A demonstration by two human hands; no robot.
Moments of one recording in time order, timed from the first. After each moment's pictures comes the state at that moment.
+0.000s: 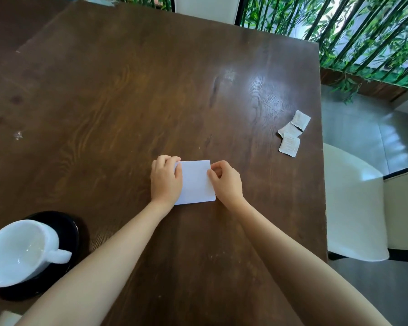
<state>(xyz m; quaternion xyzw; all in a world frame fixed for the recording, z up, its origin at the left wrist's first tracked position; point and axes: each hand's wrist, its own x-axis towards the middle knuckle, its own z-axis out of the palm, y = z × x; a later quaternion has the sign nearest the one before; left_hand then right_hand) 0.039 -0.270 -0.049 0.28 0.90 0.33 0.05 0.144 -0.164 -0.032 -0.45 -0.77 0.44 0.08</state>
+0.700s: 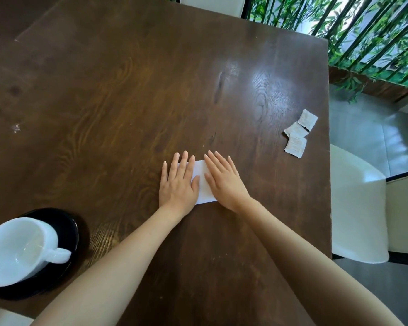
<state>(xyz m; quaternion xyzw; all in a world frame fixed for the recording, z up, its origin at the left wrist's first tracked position) 0.058 -0.271 -0.075 0.41 0.91 0.05 0.05 0.148 -0.151 -0.051 -0.19 -0.96 0.21 0.00</state>
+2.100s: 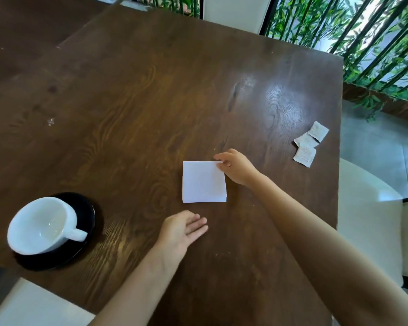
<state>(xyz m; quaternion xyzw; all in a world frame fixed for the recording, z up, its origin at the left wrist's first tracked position) 0.129 -0.325 -0.001 -0.30 0.56 0.64 0.43 0.115 -0.117 -0.021 -0.23 -0.92 0.32 -0.08</state>
